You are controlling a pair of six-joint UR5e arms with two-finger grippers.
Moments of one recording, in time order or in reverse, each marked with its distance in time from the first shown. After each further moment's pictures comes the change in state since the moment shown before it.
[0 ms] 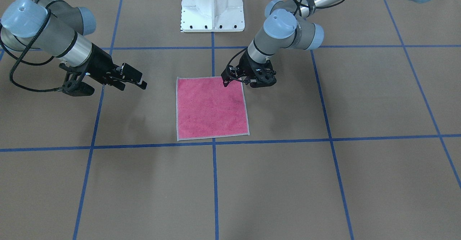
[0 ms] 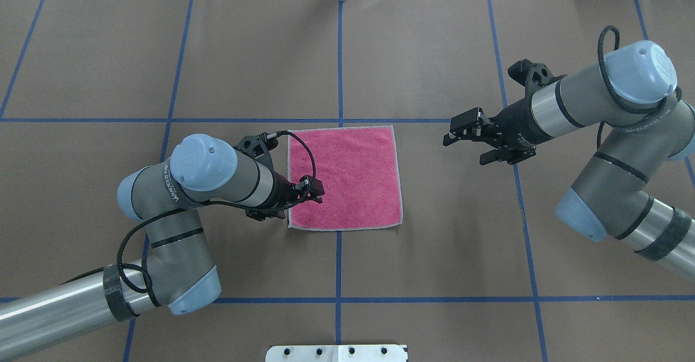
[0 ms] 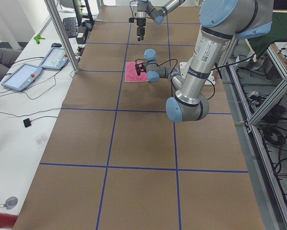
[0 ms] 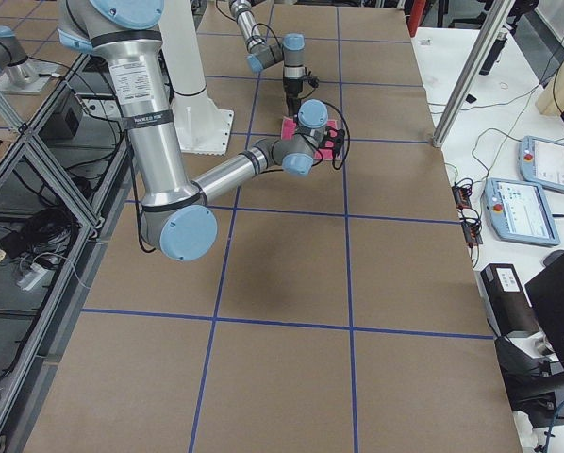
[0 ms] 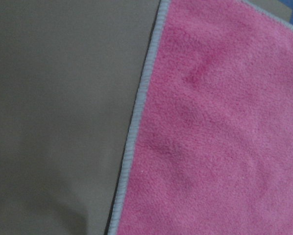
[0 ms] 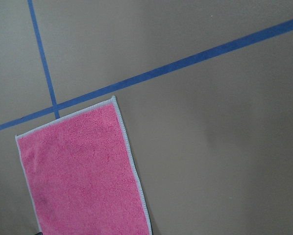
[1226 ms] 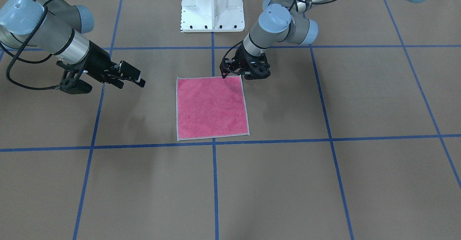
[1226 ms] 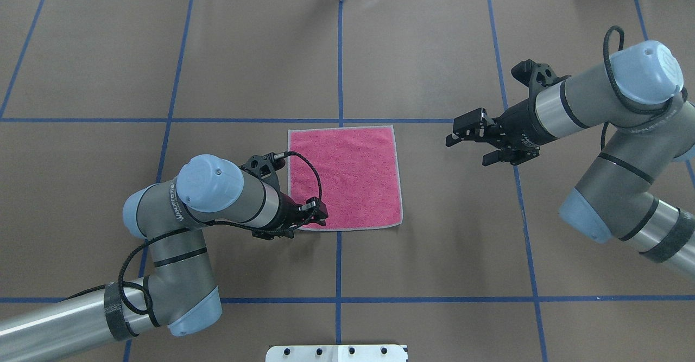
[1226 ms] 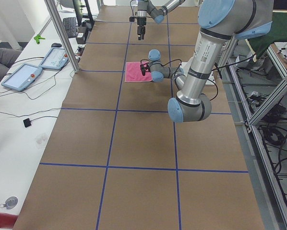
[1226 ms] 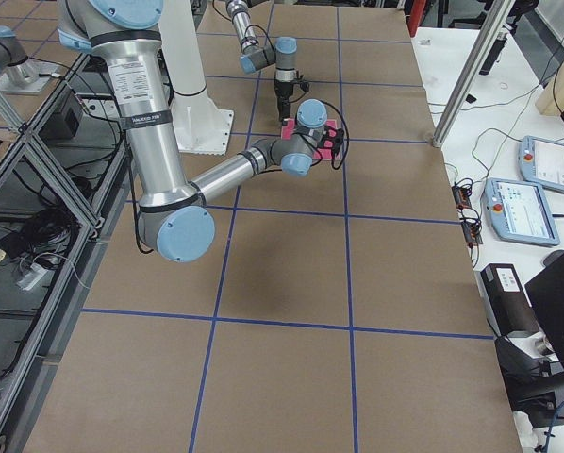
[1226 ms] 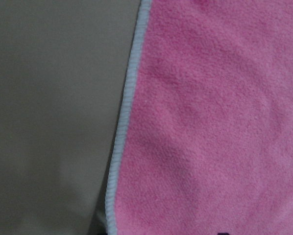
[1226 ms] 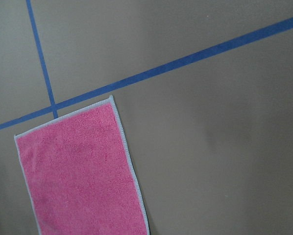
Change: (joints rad) left arm 0.050 0.012 -0.023 0.003 -0.001 -0.009; right arm 0.004 -0.013 0.018 -0.001 0.006 0.000
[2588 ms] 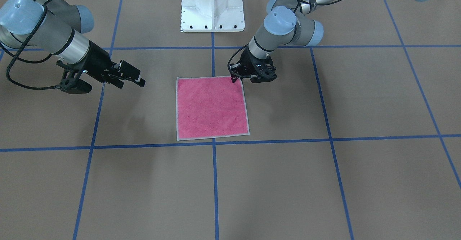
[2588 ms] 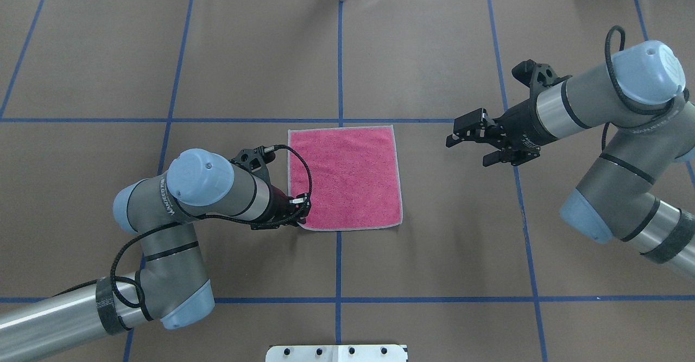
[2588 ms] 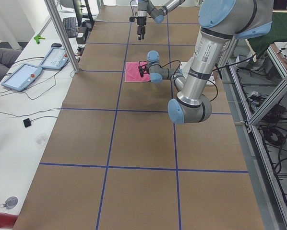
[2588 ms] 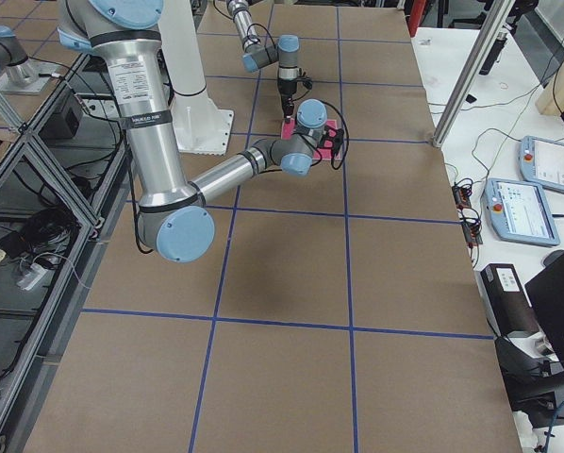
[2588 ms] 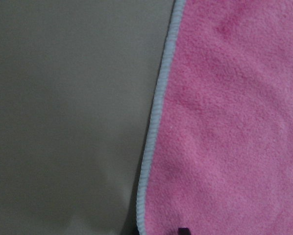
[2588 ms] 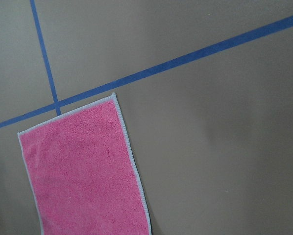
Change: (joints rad) left arm -0.024 0.019 -0.005 0.002 0.010 0.003; right arm -0.001 -0.001 0.002 0.000 0.003 0.000
